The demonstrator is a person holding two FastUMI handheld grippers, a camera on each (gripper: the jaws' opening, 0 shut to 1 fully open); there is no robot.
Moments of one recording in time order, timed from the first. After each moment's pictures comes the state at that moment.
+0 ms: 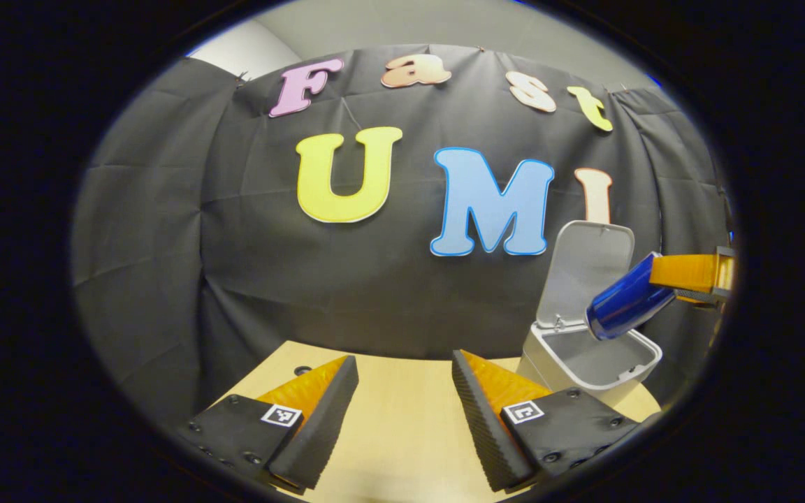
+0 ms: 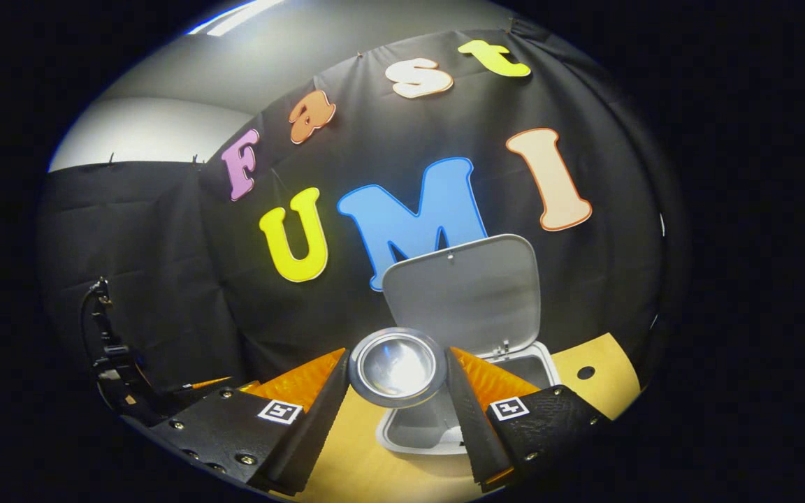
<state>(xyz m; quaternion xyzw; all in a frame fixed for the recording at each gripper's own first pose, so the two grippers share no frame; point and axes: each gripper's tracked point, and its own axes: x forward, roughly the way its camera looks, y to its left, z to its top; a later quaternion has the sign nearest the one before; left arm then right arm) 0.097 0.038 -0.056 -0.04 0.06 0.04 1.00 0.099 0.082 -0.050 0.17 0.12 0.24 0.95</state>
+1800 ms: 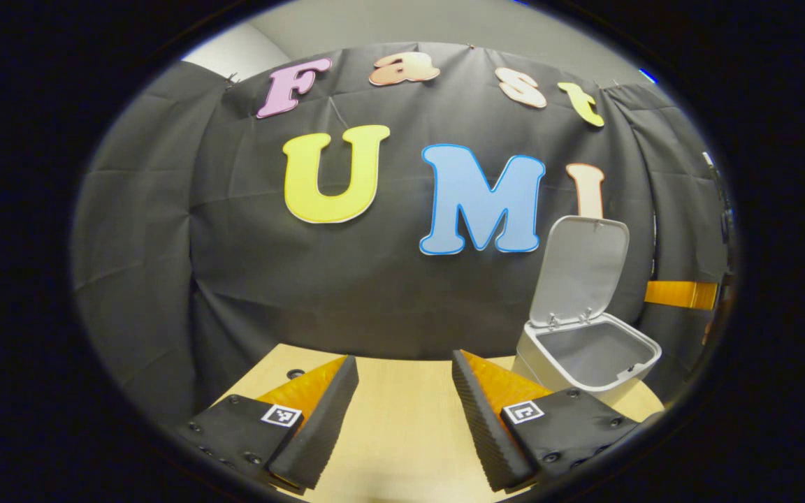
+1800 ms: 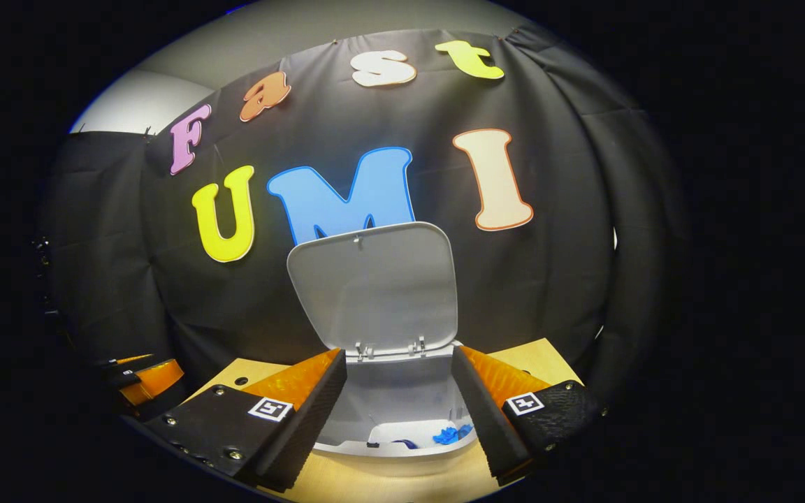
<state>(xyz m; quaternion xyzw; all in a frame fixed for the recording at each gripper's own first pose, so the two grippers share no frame) 0.100 0.022 -0.063 -0.04 0.06 0.02 1.00 0.130 0.024 -0.088 0.12 0.15 0.13 0.97</state>
